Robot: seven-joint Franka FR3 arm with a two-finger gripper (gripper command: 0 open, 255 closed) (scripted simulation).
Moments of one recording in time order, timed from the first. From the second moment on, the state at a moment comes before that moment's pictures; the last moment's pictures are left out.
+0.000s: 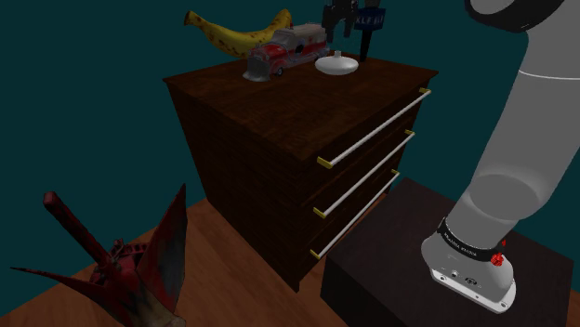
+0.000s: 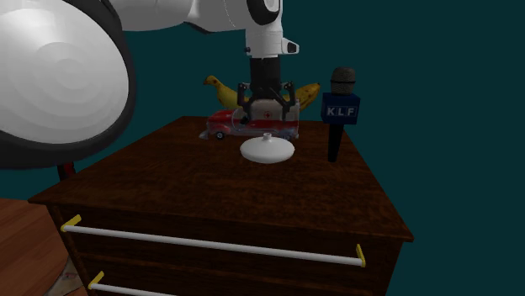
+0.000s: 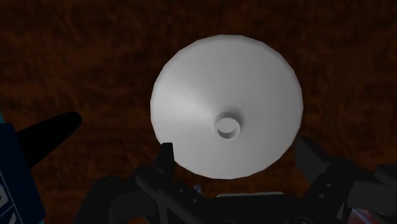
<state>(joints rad) -0.05 0.16 -0.21 -1.35 0.00 1.53 -0.25</state>
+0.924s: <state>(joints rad) -0.05 0.13 -0.21 -1.46 0.00 1.62 -0.24</state>
